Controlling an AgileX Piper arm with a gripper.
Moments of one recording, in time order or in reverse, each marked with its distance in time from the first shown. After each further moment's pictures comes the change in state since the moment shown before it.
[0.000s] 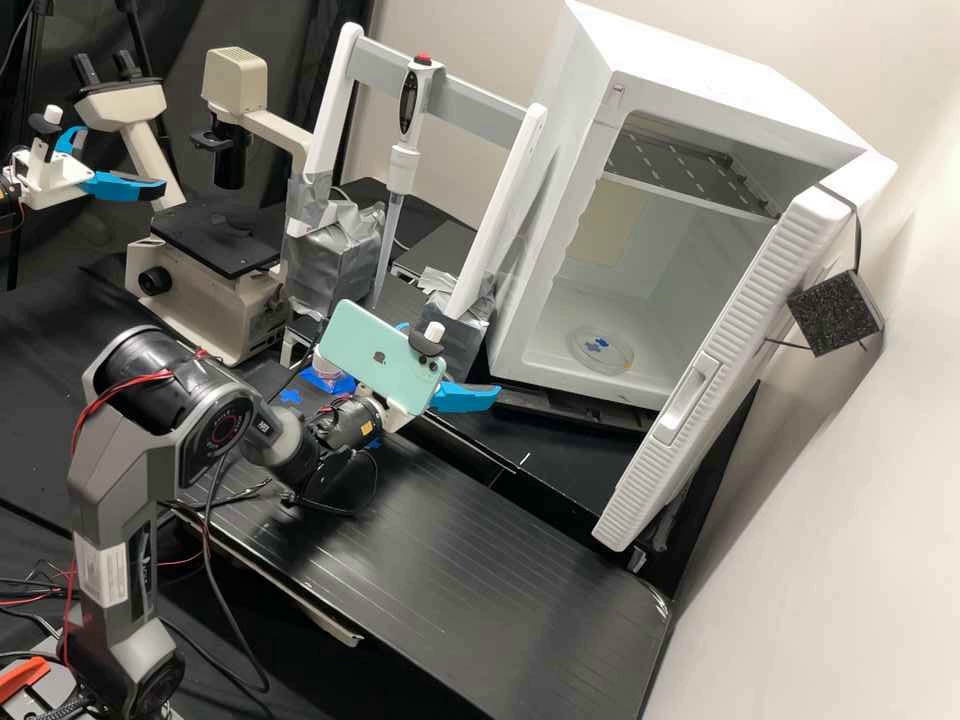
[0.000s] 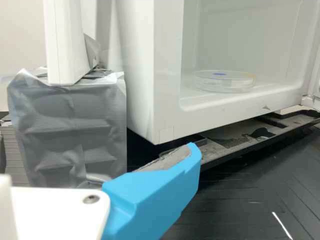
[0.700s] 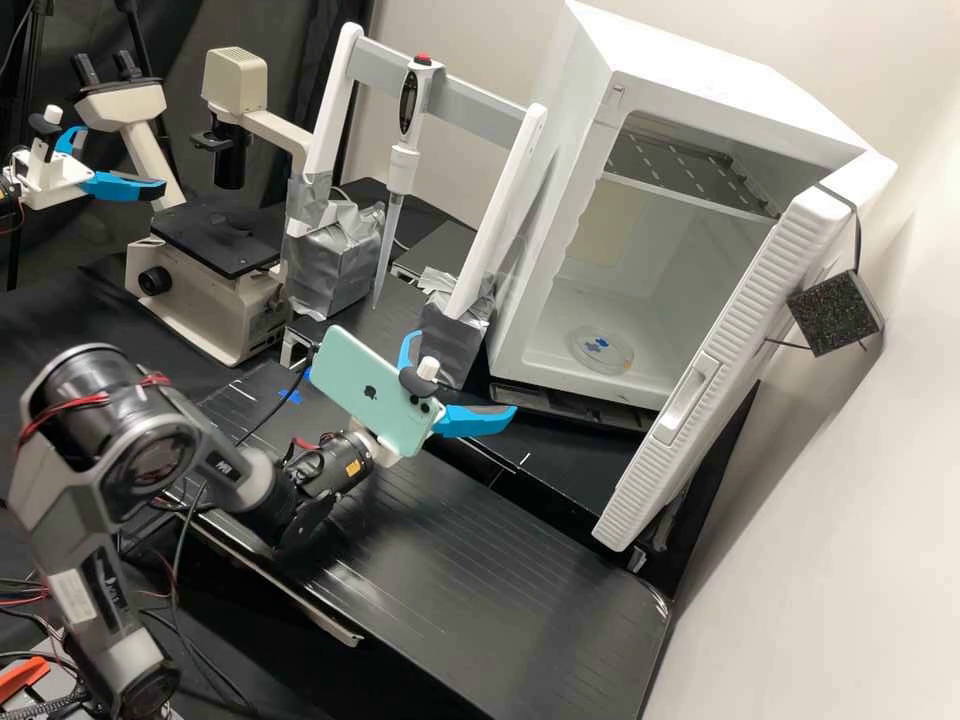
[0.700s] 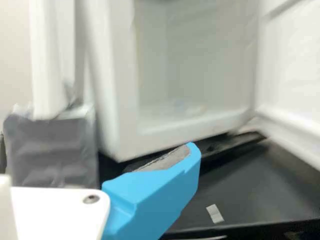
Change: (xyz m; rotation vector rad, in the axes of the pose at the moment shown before) arm -0.074 0.046 0.019 0.032 0.072 0.215
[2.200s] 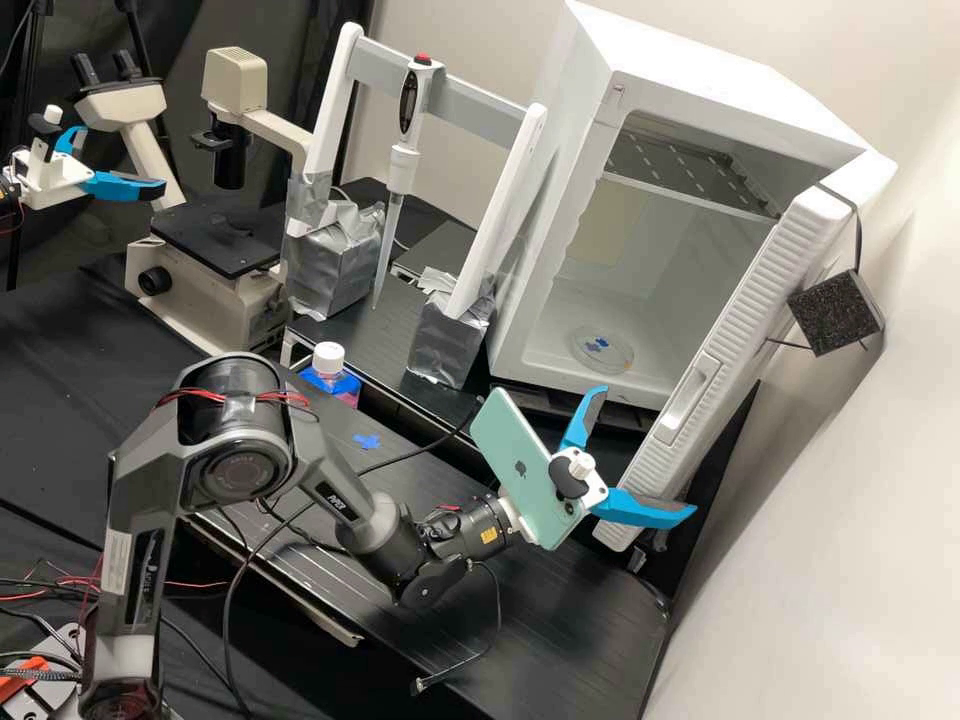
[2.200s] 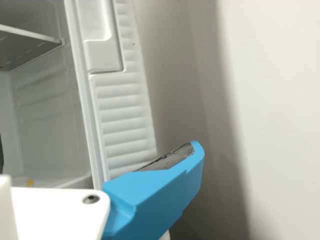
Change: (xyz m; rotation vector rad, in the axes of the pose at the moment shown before) arm 0.057 0.106 0.099 0.043 -0.120 0.286
